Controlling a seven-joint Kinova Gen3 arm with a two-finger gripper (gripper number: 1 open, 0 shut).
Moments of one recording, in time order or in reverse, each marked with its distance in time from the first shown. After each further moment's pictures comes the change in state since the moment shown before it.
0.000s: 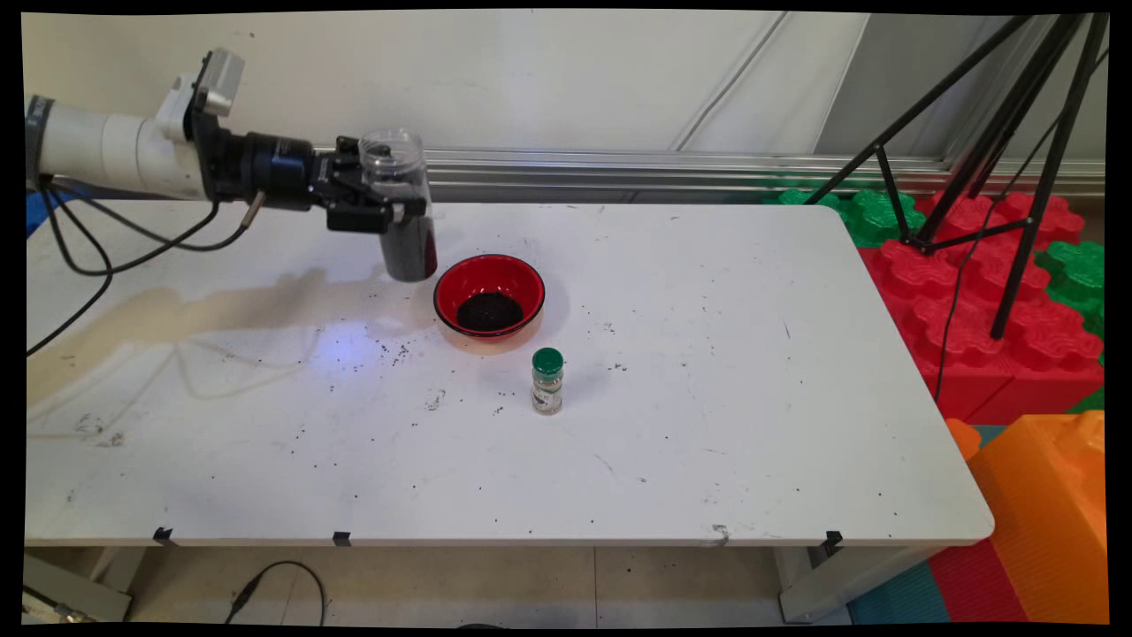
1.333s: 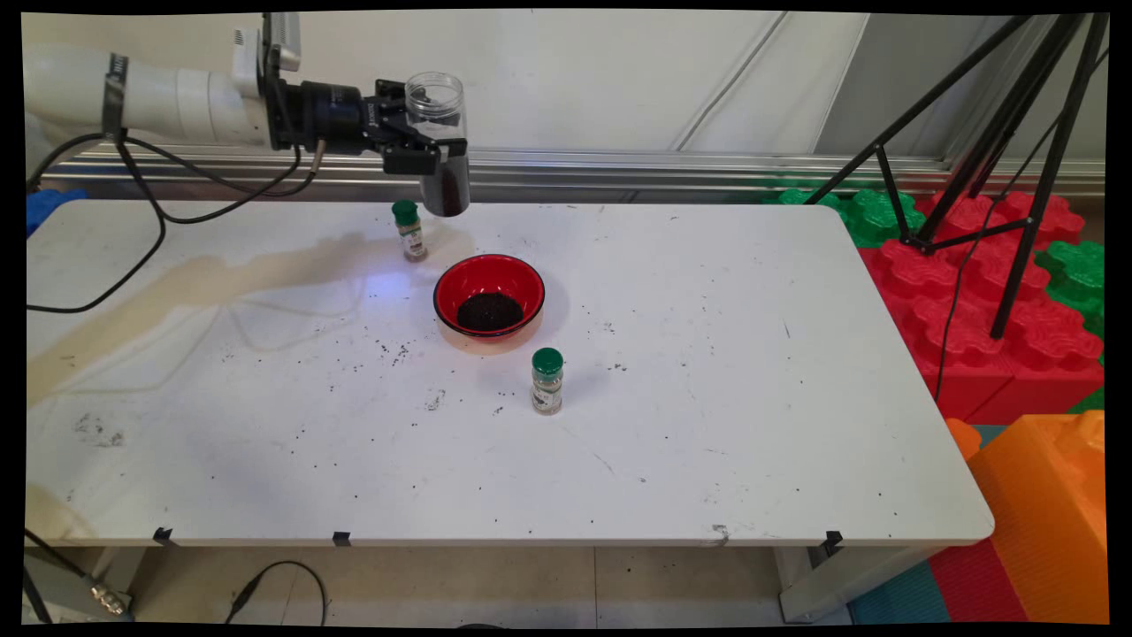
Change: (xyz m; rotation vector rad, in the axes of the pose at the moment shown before) arm 0.023 -0.063 0.046 0.106 0.017 0.124
